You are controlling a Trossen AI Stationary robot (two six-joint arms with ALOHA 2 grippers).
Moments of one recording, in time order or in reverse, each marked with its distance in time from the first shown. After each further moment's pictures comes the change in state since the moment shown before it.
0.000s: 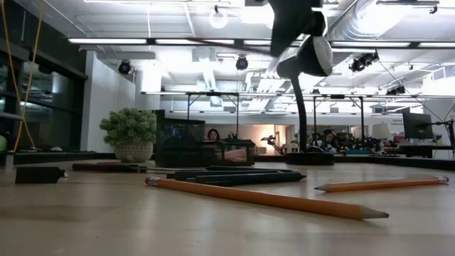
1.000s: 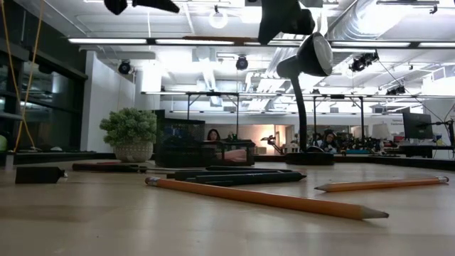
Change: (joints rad) left arm -0.175 0.050 0.126 -0.298 -0.735 0.528; right arm -0.106 0.000 0.076 0.007 -0.196 -0.004
